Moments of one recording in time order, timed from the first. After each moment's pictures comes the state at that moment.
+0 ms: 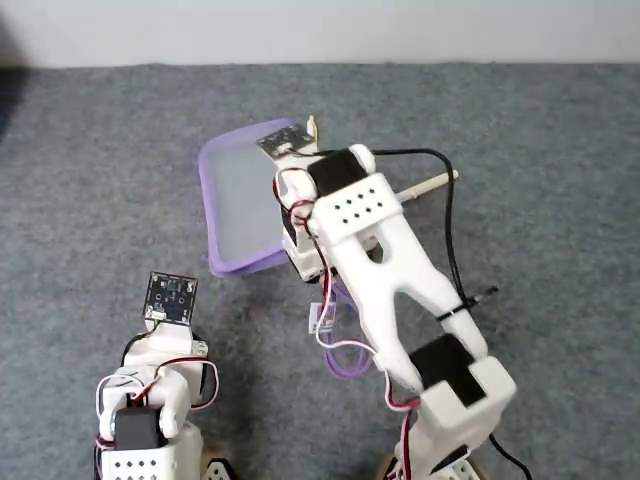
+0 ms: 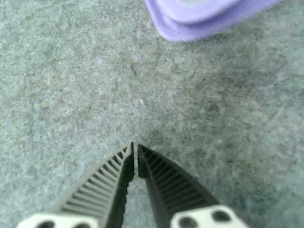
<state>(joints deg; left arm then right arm) -7.8 -103.5 97.1 72.9 -7.0 -31.2 9.2 -14.0 100.3 -0.8</state>
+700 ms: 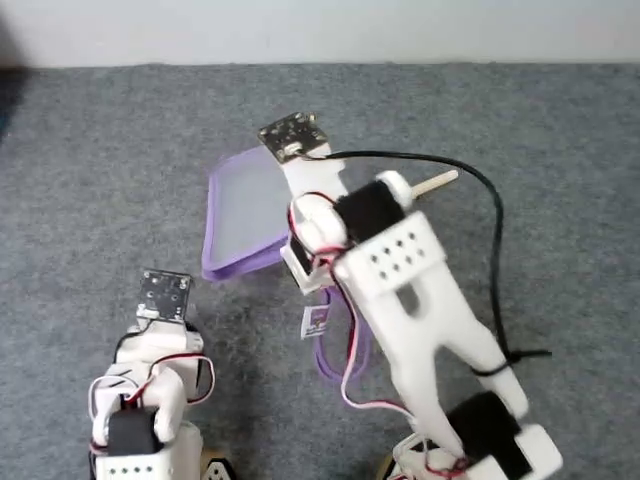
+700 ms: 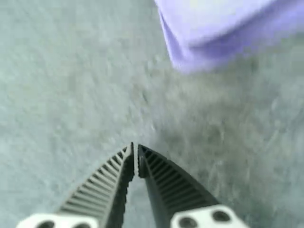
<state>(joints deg) -8.4 -103.5 89.6 72.2 -7.2 -34.5 -11.1 -9.1 99.5 -2.6</state>
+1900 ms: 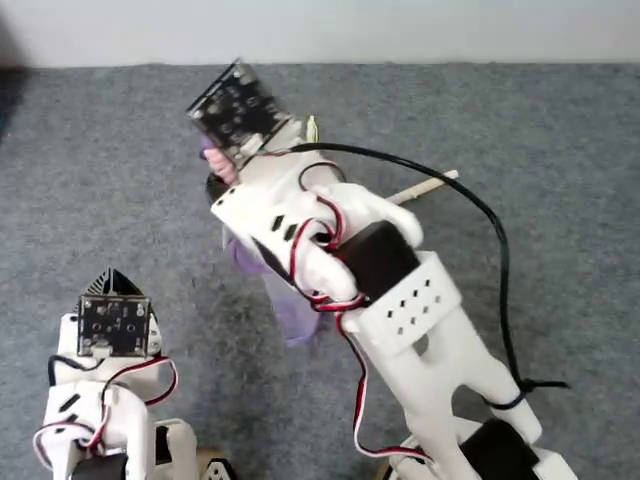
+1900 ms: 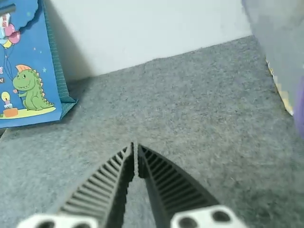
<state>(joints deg) -16.4 -103.5 65.6 72.2 -15.0 -42.6 -16.6 -9.2 63.6 11.5</state>
